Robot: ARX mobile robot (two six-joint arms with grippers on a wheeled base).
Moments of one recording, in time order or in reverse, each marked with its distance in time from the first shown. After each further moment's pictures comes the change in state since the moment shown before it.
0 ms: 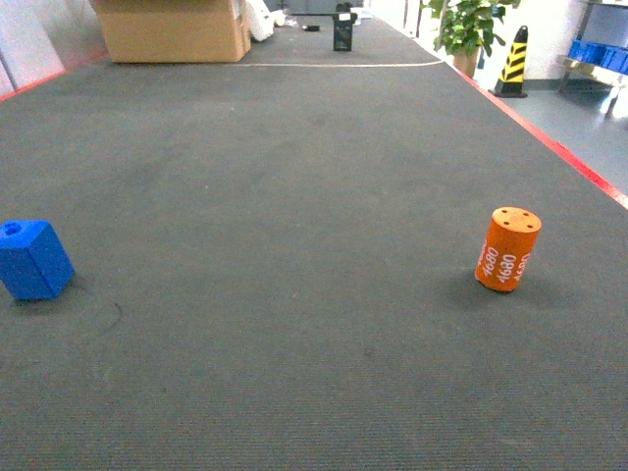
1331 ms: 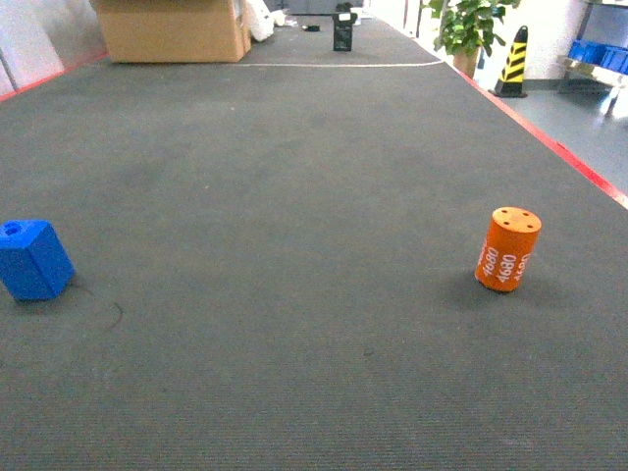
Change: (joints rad) left arm 0.000 0.000 0.000 0.000 0.000 0.000; right arm 0.000 0.000 0.000 0.000 0.000 0.000
